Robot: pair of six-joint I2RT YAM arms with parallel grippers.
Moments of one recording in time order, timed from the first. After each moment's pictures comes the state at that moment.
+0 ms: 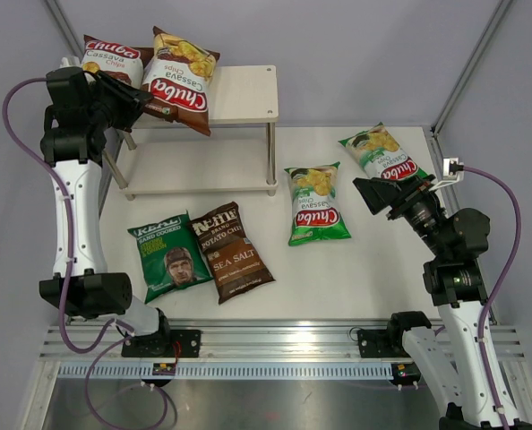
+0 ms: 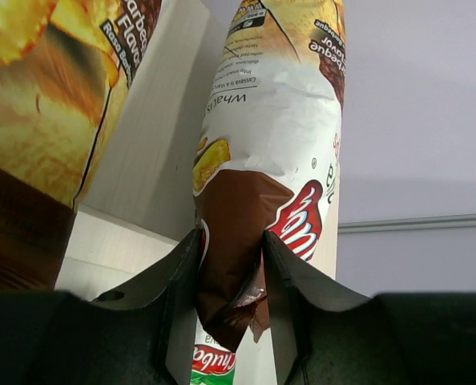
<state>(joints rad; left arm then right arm) 0.14 1.51 1.91 -0.71 0.28 -0.88 0.09 0.62 0.81 0.03 -0.48 0.81</state>
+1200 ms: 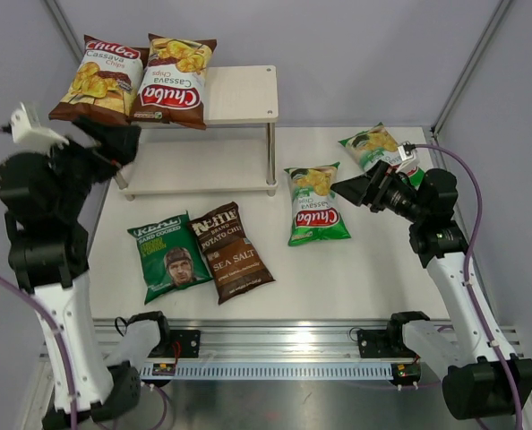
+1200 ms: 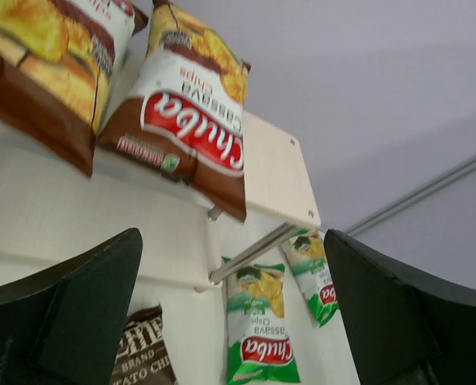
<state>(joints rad) 0.17 1.08 1.78 -0.72 0.27 -0.64 0.09 0.93 0.87 -0.08 -0.71 0.76</state>
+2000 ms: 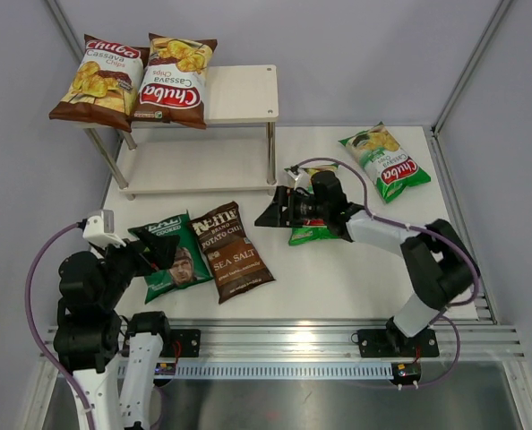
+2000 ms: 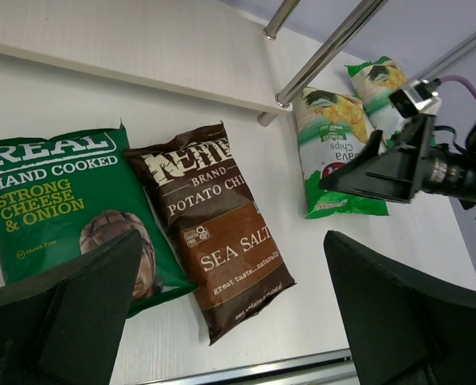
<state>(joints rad) 0.10 0.33 0.95 -0.89 0.33 -0.41 0.56 1.59 0.89 0.27 -0.66 0.73</state>
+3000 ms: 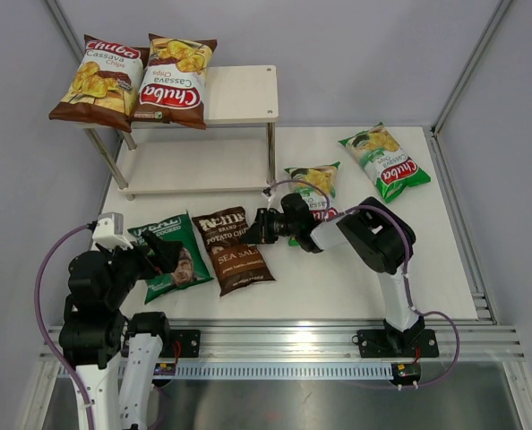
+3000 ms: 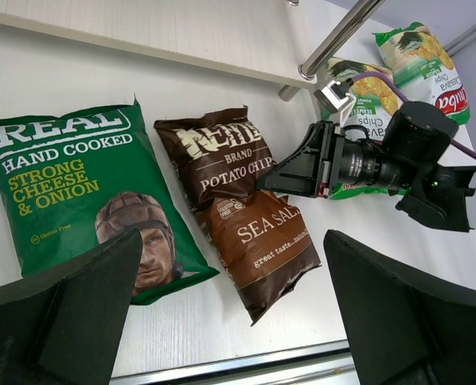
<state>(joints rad) 0.06 0.31 0.87 -0.90 0.29 -0.36 0.71 2.12 1.01 0.68 -0.60 0.74</state>
